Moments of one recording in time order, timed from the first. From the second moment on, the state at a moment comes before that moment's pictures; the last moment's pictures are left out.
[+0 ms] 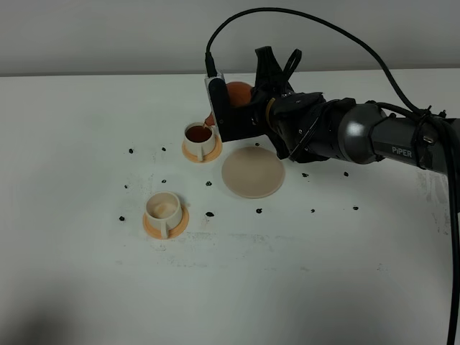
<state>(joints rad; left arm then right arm) -0.02 -0.01 -0.46 -0.07 1.06 0.06 0.54 2.13 -1.44 -1.58 0.35 0.16</state>
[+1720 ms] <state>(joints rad) -0.02 -0.01 -0.46 -0.07 1.06 0.07 0.42 2.19 -1.60 -0.19 0.38 -0.38</state>
